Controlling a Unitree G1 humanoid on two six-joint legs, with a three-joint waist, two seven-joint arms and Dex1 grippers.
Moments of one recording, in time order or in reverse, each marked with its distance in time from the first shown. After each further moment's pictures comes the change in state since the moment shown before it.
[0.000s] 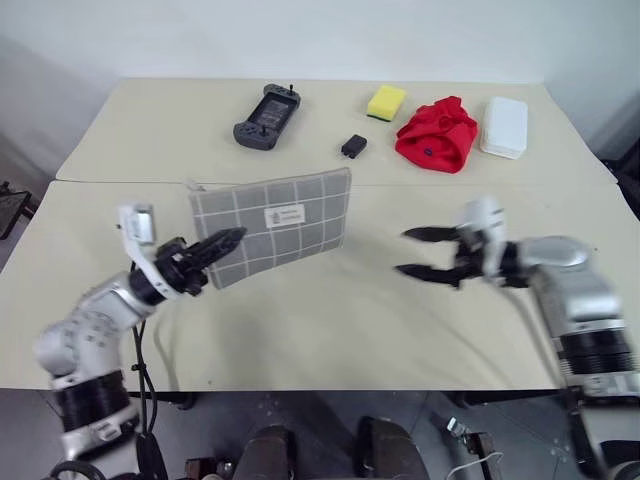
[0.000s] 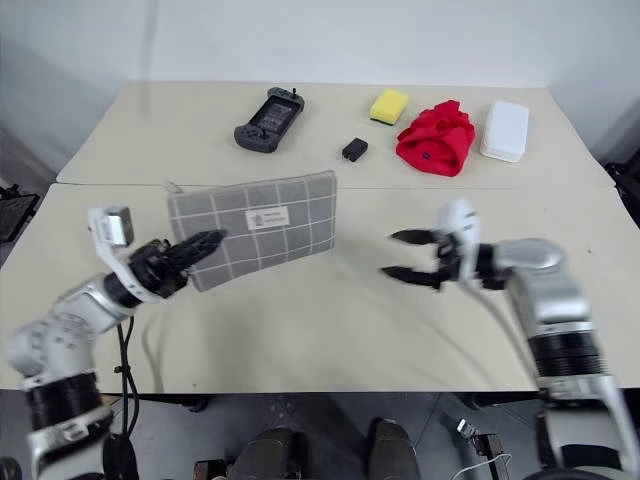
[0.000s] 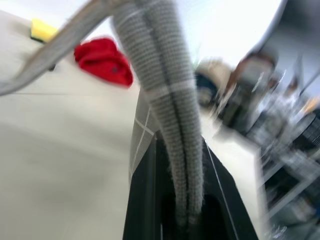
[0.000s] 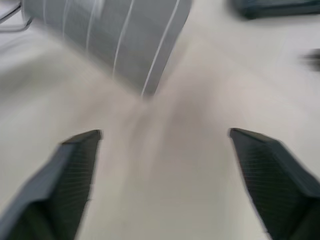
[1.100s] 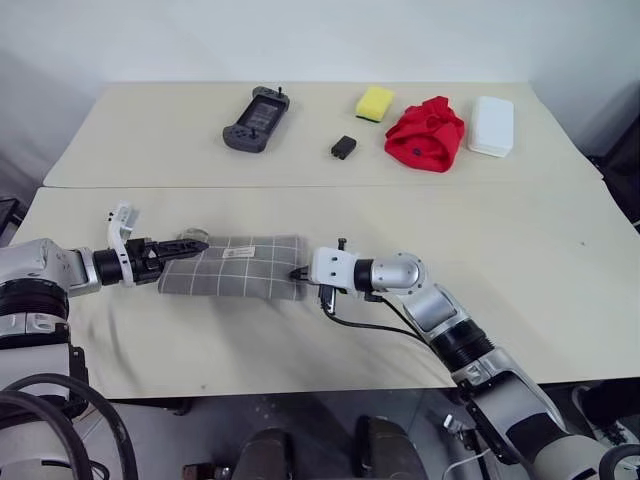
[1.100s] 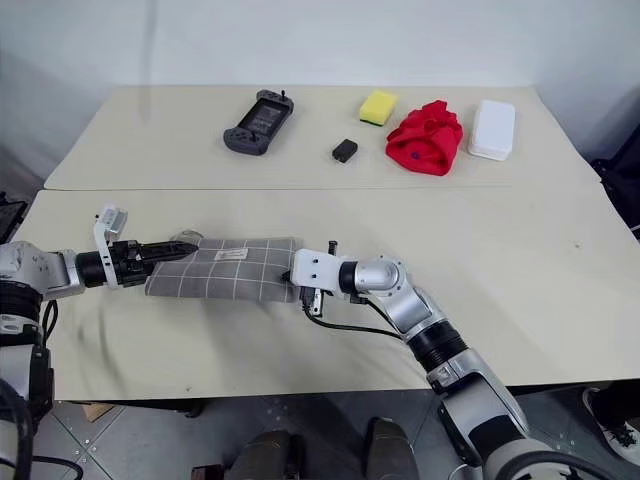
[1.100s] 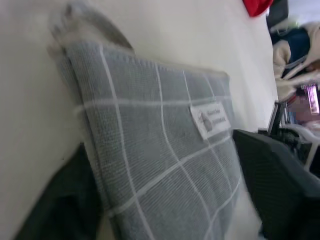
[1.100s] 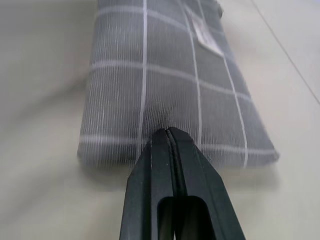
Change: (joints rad) left arm -0.545 0.485 -0.310 1.082 0.111 0.467 -0.162; right arm -0.091 0.507 0.513 0.107 -0.599 -0.498 -0.411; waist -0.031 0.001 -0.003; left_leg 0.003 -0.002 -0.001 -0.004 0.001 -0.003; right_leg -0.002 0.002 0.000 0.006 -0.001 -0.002
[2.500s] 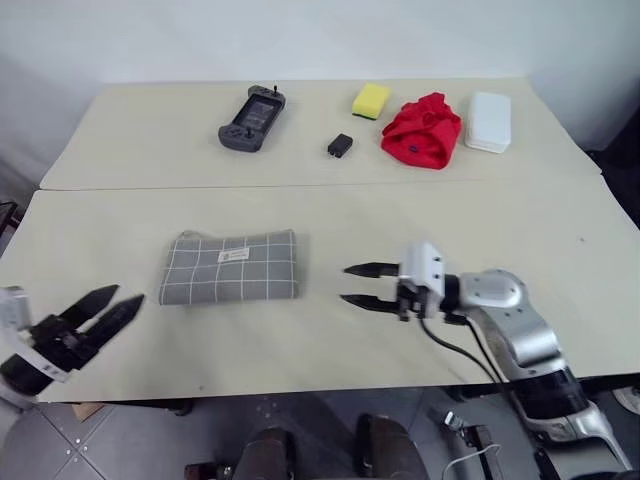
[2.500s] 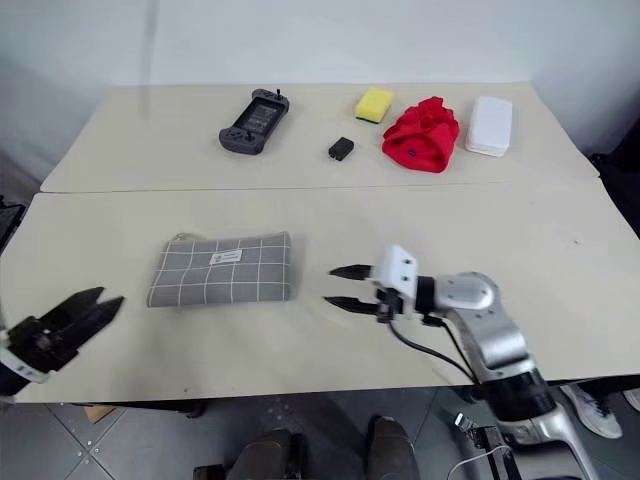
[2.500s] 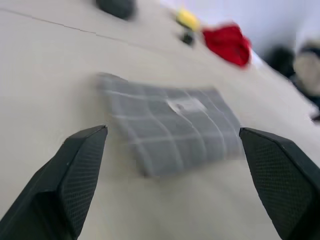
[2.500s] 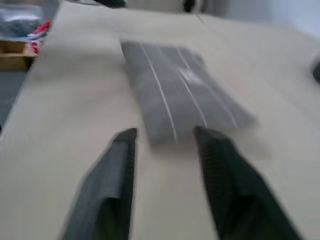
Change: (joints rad) left arm 1.092 -0.101 0.737 -0.965 -0.585 -0.377 0.391; right arm 0.241 -0.180 -0.191 -0.494 0.388 0.287 0.144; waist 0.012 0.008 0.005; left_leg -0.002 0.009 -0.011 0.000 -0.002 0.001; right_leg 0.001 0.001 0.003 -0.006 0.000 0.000
